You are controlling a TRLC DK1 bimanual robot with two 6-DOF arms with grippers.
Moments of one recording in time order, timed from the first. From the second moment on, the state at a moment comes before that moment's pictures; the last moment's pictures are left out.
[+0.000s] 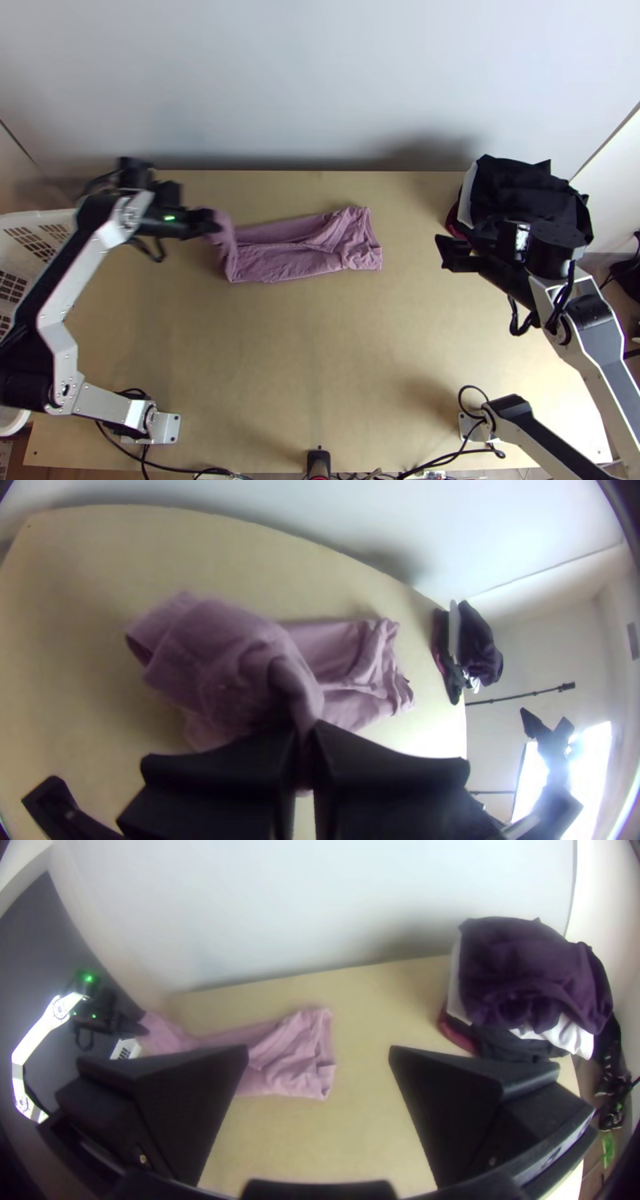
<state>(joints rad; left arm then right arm) -0.05 1.58 1.42 -0.82 0.54 -0.24 0.27 0.94 1.02 -0.57 -0.13 0.34</state>
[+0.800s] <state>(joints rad) -0.61 2.03 1.81 -0.66 0.35 -0.46 0.18 0.74 0.81 -0.56 -0.16 0.39</state>
